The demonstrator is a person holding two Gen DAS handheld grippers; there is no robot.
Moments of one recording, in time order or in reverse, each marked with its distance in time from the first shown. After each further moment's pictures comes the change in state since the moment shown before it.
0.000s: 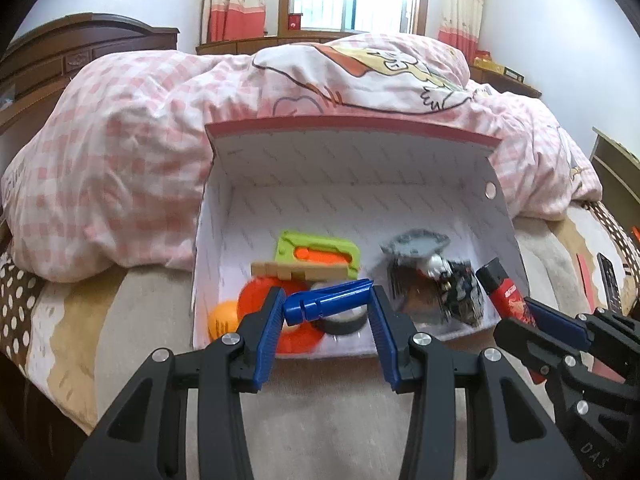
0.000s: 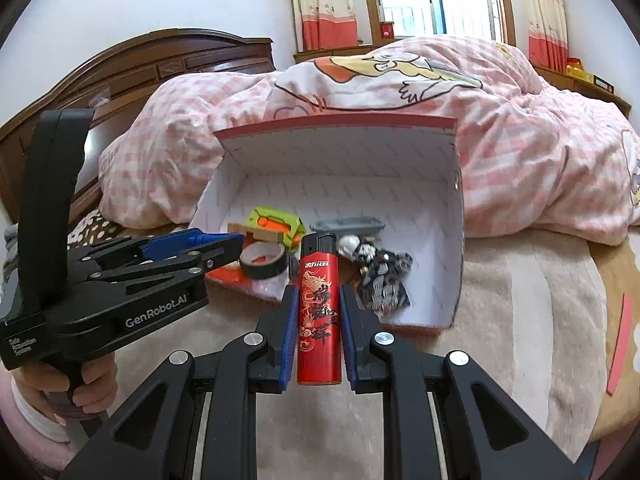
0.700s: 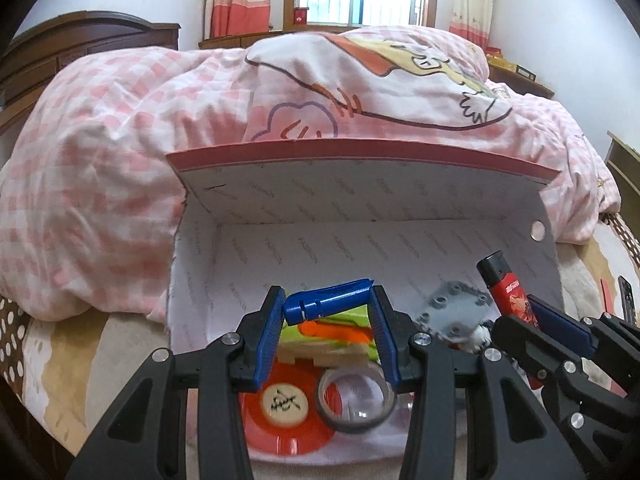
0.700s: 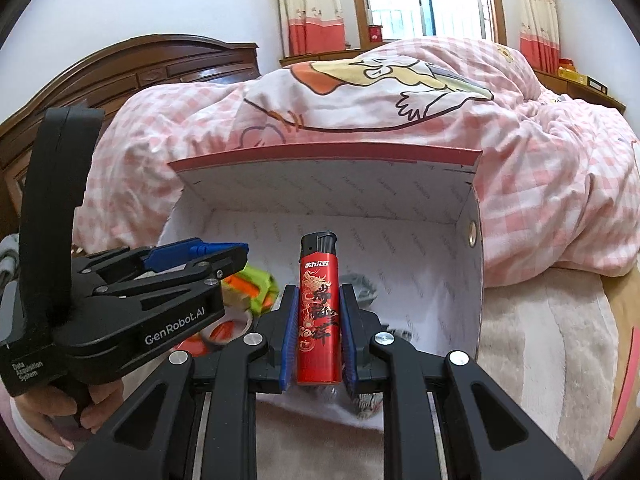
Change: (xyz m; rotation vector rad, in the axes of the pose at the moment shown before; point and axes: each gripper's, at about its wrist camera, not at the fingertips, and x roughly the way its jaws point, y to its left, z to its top) left arm 0.060 0.006 0.042 -0.013 0.029 0.022; right arm 0.055 -0.015 0.044 0.025 -0.017 -0.045
